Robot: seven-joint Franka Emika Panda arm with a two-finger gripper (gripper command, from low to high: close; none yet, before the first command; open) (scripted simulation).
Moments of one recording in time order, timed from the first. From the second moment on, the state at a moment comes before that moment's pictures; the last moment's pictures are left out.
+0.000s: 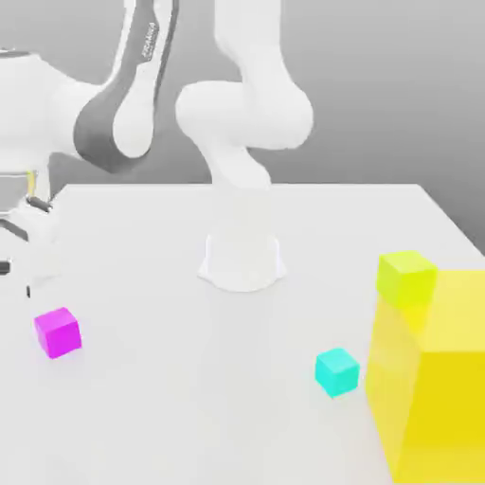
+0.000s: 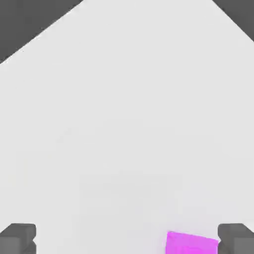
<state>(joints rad) -0.47 -0.02 -0.41 -2.73 -0.02 2.78 0.75</state>
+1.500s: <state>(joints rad) -0.01 -0.37 0.33 -2.42 0.15 2.08 1.49</state>
